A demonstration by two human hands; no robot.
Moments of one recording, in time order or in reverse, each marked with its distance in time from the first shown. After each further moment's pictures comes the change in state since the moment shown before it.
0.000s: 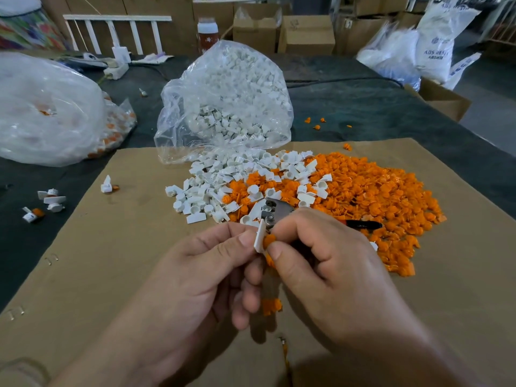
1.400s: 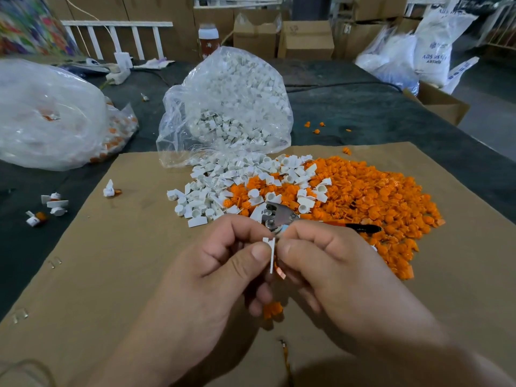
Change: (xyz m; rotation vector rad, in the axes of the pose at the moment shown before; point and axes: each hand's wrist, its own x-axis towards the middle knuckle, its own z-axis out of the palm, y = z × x) left_hand 0.002 -0.013 -0.006 0.299 -0.019 0.260; right_hand 0.005 -0.002 -0.005 0.498 -0.171 0.376
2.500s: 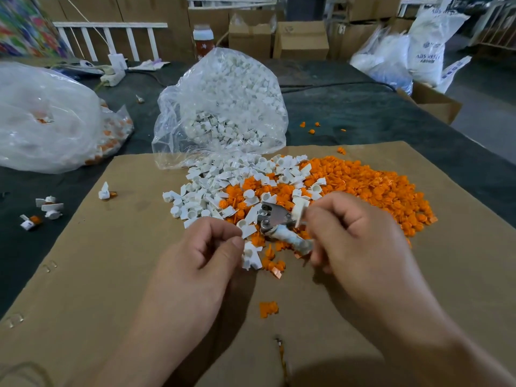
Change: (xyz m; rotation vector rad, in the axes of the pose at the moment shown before) left_hand 0.004 -0.004 -0.004 0.472 0.351 -0.102; right_hand 0.004 0.011 -0.018 -0.300 0.433 -0.122
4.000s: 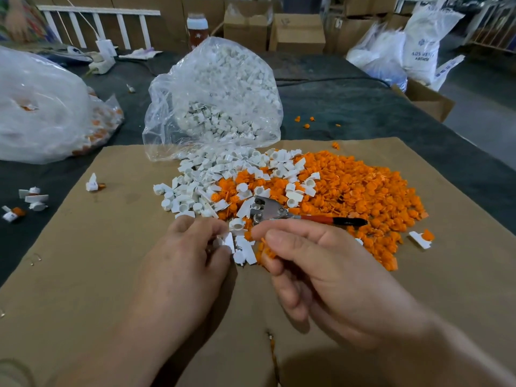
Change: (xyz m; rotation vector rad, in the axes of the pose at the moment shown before) left_hand 0.010 -0.012 0.001 0.510 0.073 0.200; right_hand -0.011 0.003 0.012 0.759 -0.529 0.447
